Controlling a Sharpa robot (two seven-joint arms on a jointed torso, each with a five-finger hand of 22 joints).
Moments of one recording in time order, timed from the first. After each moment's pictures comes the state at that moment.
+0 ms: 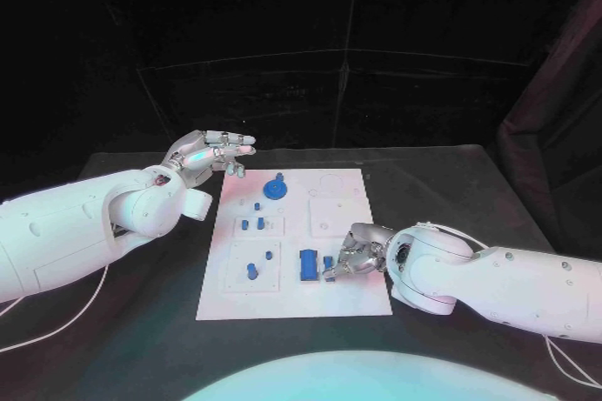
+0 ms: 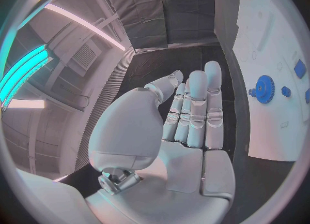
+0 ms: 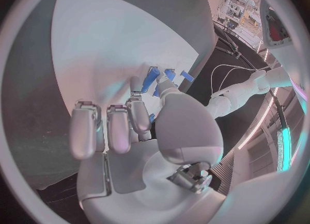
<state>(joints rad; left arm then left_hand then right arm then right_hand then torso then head) 1.20 -0.83 -0.10 1.37 -0.02 -0.12 0.35 1.30 -0.08 0.47 -0.12 0.06 0.98 0.18 0.17 0.07 0.99 0.11 0.43 0.07 1.21 0.02 1.01 0.46 0.18 1.15 0.12 0.64 0.74 0.96 -0.85 -0.05 1.78 -1.28 -0.22 -0.59 1.14 -0.05 0.06 0.07 0.13 1.12 0.06 0.23 0.29 1.44 -0.02 1.22 1.31 1.47 -0.08 1.43 1.31 0.06 1.46 0.02 1.44 1.29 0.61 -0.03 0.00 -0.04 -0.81</state>
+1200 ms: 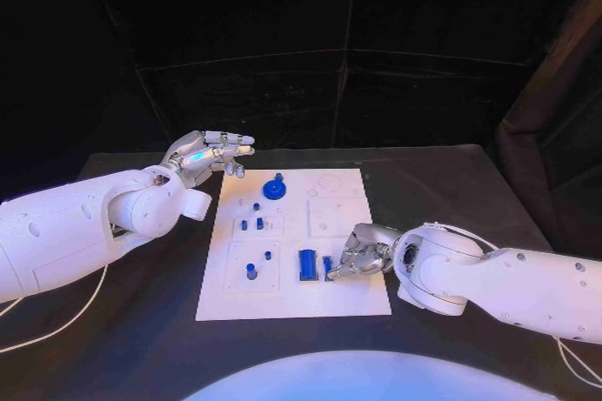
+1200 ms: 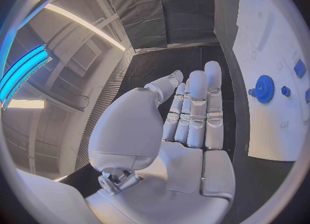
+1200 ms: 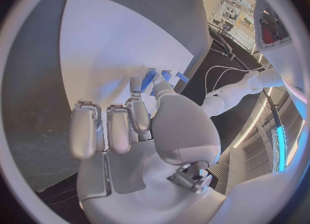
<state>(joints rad) 1.20 -0.83 -0.10 1.37 -0.02 -0.12 0.34 1.30 -0.08 0.47 -0.12 0.06 0.98 0.18 0.17 0.07 0.99 0.11 0.43 0.07 1.21 0.02 1.01 0.46 0.18 1.15 0.12 0.64 0.74 0.96 -0.89 -0.05 1.79 -1.27 -0.21 -0.51 1.13 -0.02 -0.02 0.08 0.14 1.12 0.06 0.22 0.30 1.44 -0.02 1.22 1.31 1.47 -0.08 1.43 1.31 0.06 1.46 0.02 1.44 1.29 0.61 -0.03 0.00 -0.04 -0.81</state>
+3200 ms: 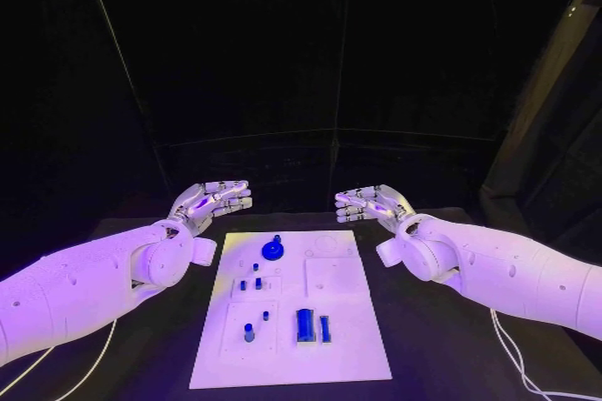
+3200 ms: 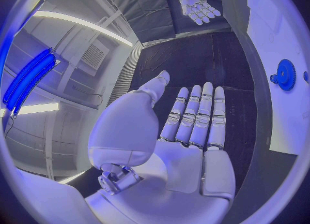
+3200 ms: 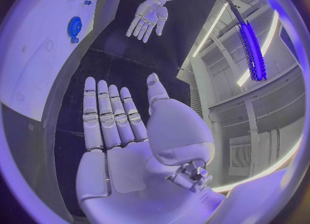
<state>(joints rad) 1.16 -0.72 -0.10 1.18 0.03 -0.14 0.45 1.10 -0.04 0.28 -0.03 0.04 0.83 0.15 0.05 0.04 0.86 0.17 0.11 0.04 0.81 0.14 0.18 0.09 0.17 0.65 0.25 0.06 0.27 1.07 -0.68 0.01 1.19 -0.31 -0.26 0.35 1.14 0.11 -0.16 -0.06 0.14 0.88 0.17 0.04 0.12 0.91 0.13 0.10 0.13 1.00 0.10 0.06 0.11 0.17 0.93 0.20 0.19 0.06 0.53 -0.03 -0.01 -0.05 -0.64</state>
